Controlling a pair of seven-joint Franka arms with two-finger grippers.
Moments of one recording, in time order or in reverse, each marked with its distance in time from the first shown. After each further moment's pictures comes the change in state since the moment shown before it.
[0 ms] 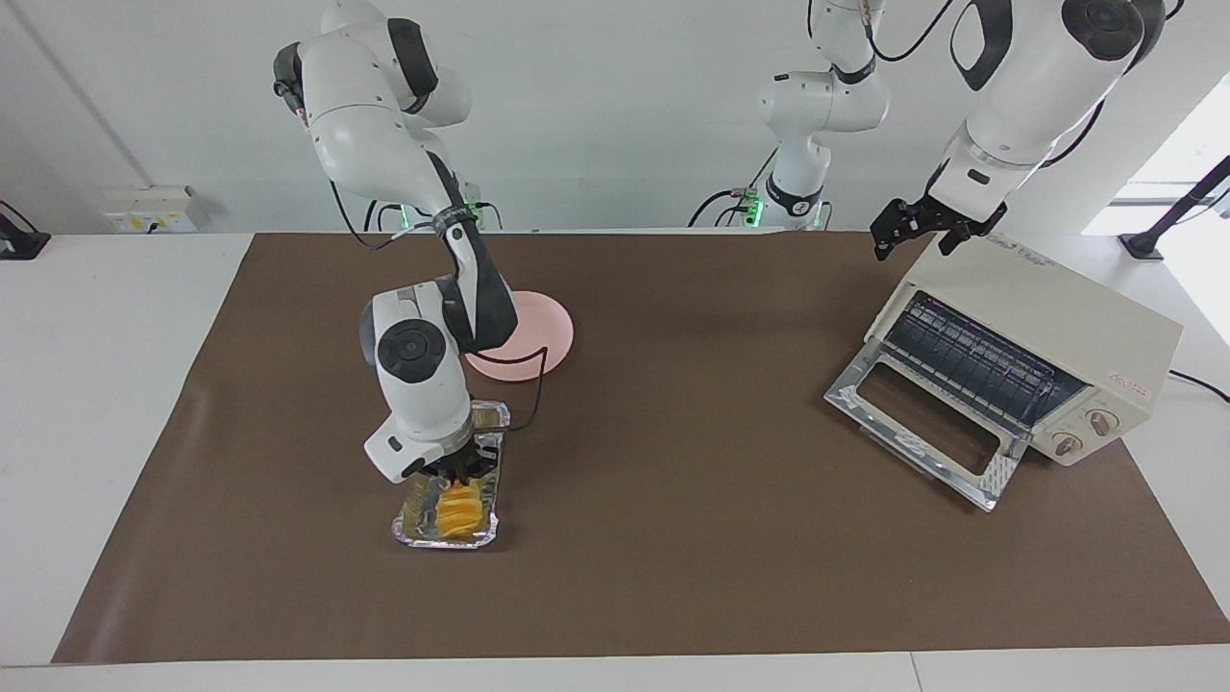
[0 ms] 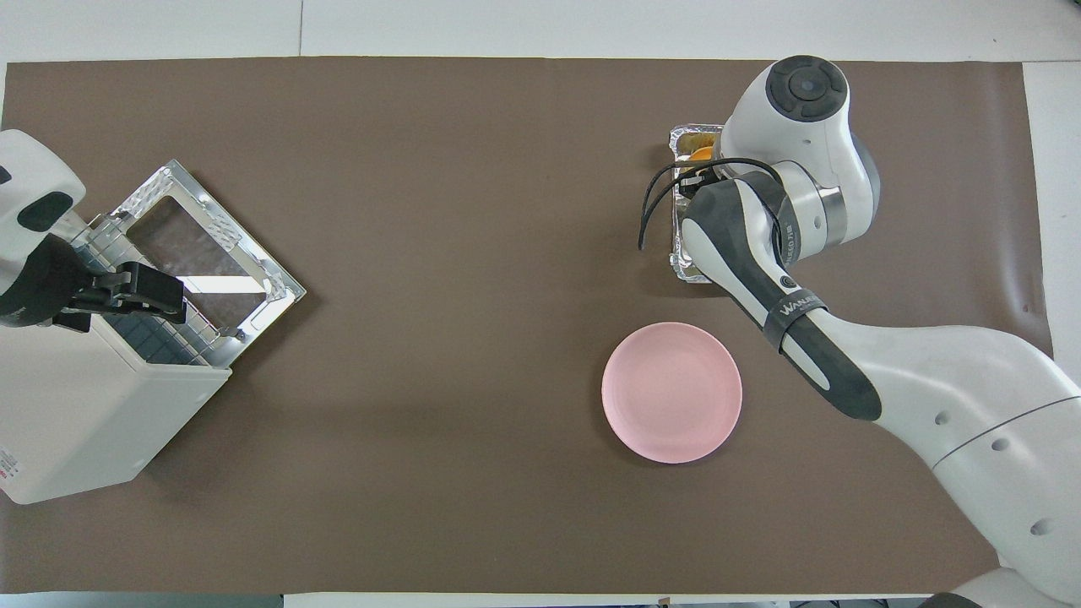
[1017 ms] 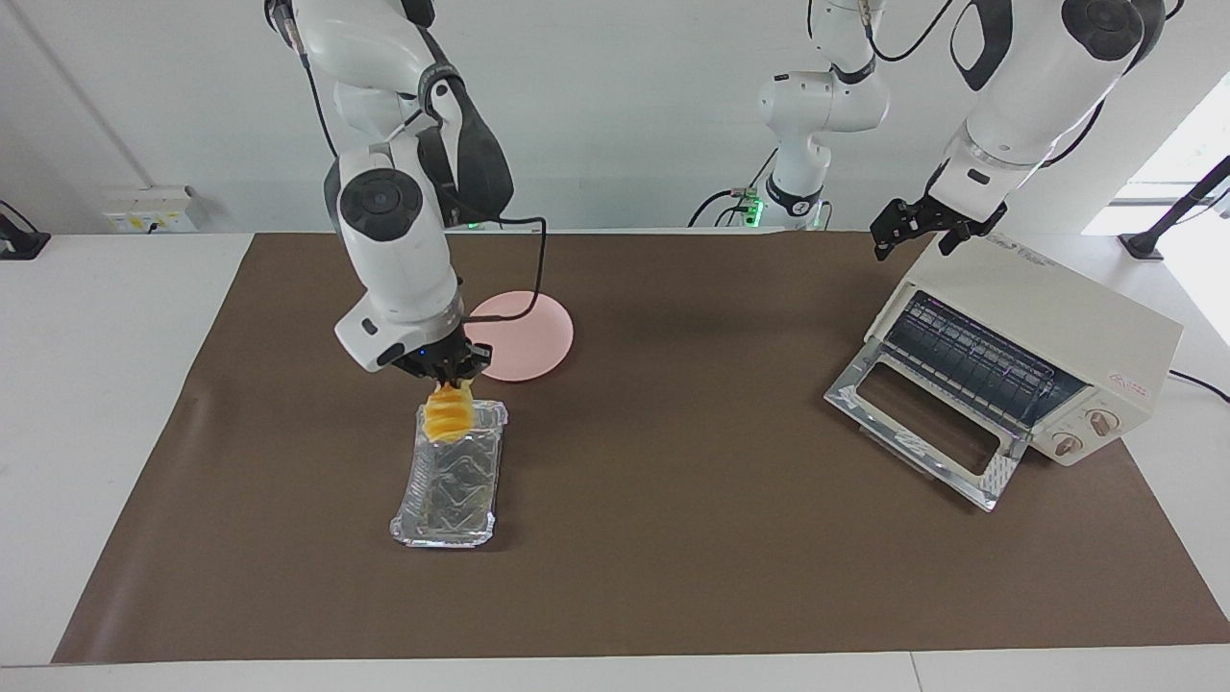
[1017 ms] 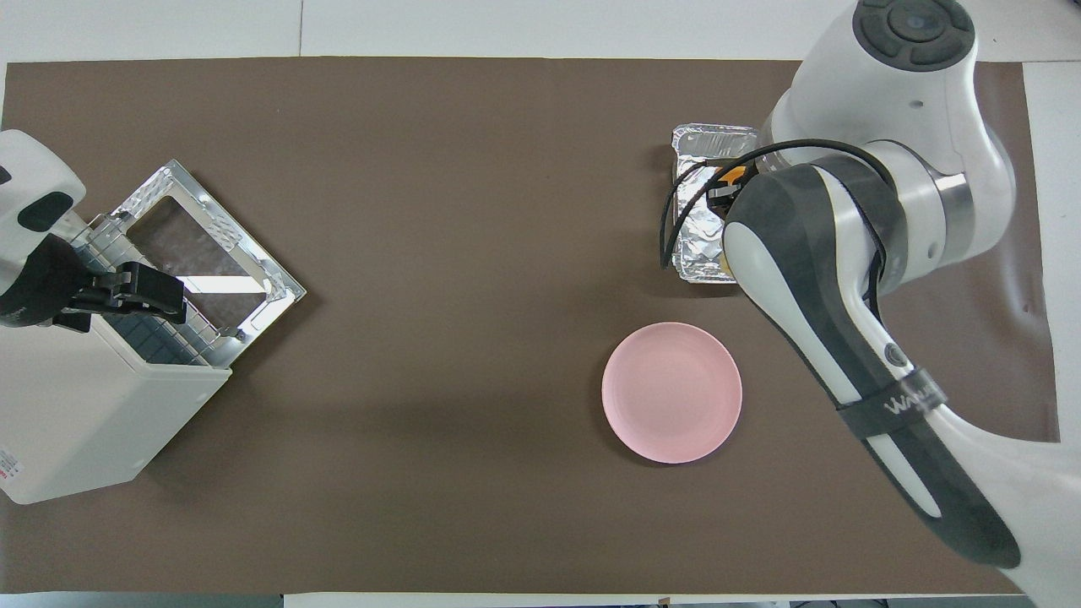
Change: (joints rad) left arm 0.000 0.000 0.000 0.000 0.000 0.000 0.000; right arm 0.017 -0.343 0.015 -0.062 0.137 -0.375 0.000
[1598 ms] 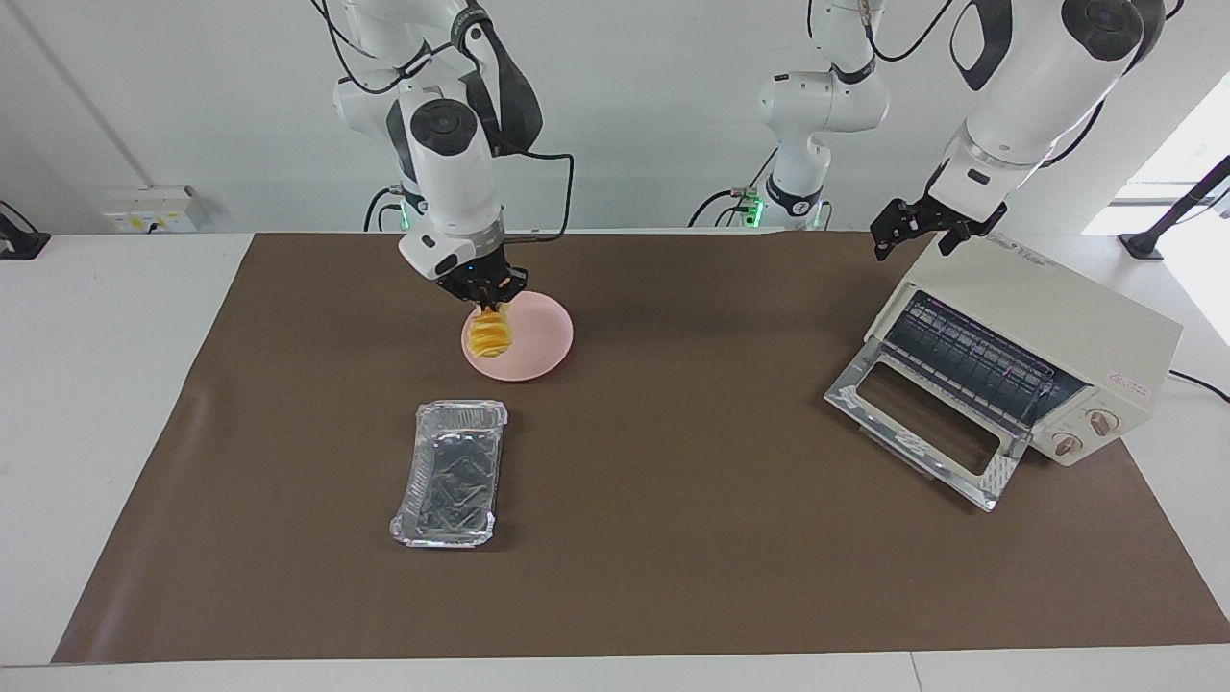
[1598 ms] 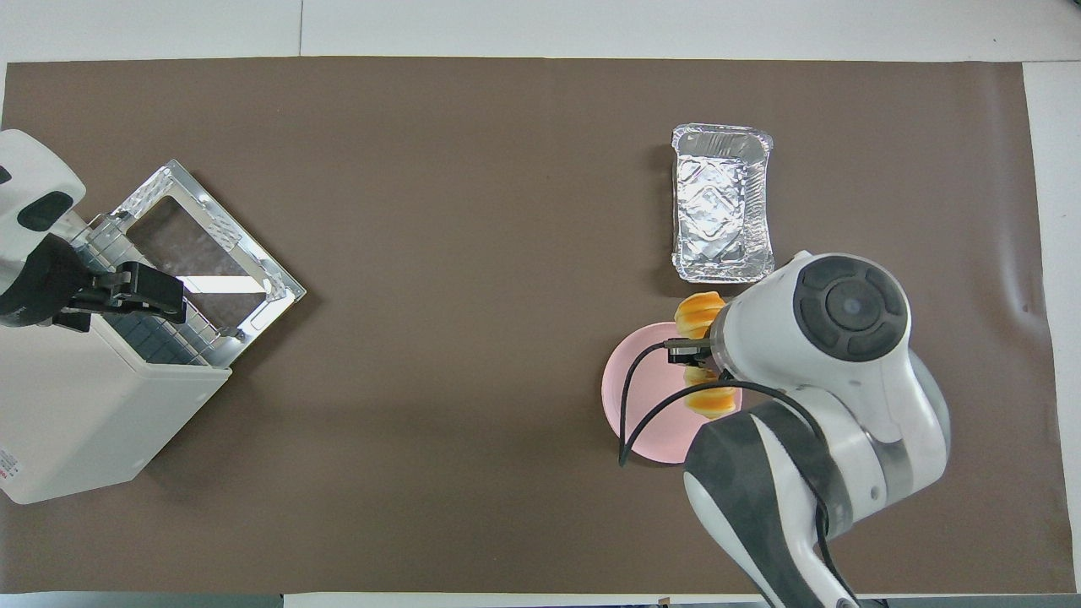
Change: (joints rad) left arm 0.000 0.000 0.000 0.000 0.000 0.000 0.000; right arm 0.108 -0.395 0.005 -0.690 0.087 0.359 0.080
